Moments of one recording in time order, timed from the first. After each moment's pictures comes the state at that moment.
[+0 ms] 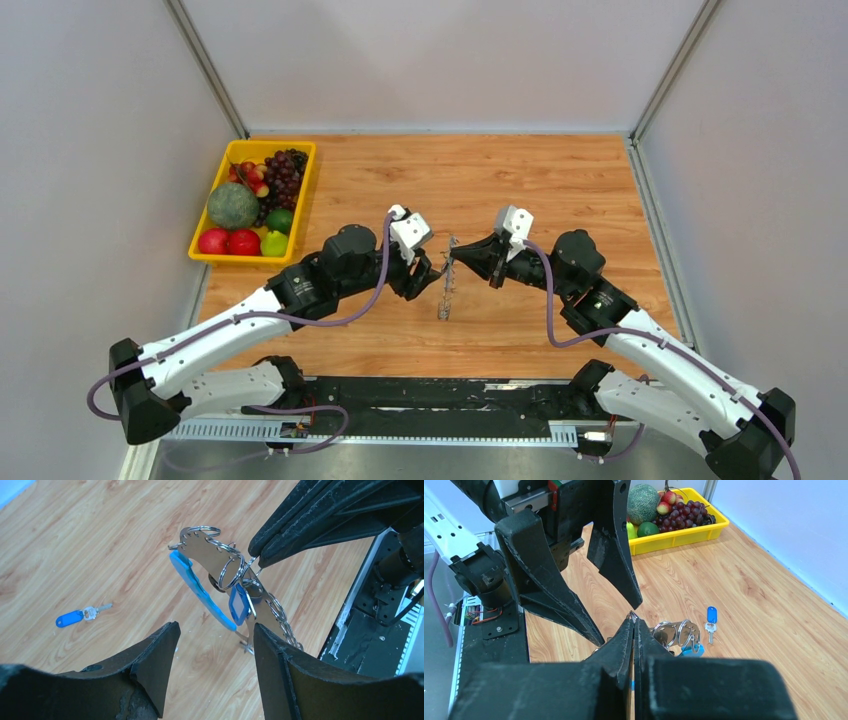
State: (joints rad) left arm -0.96 1.01 0.91 -0.25 0.06 0.00; right arm 0.74 0.85 0.71 0.15 -0.44 -0.04
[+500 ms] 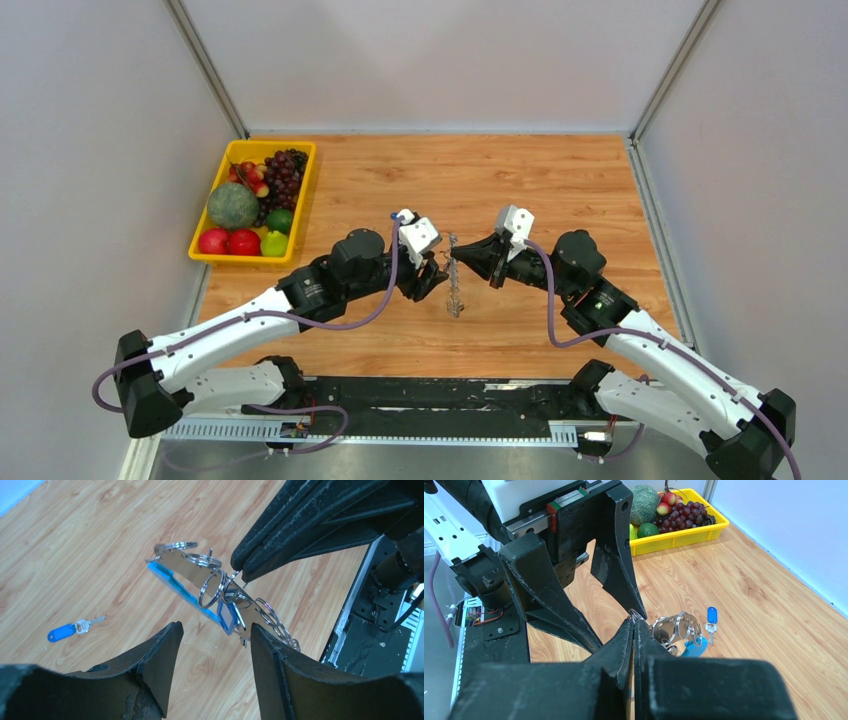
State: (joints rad) left arm -0.99 1.04 0.88 -0.15 0.05 0.00; right arm 0.74 0.84 0.71 0.15 -0.44 -0.04
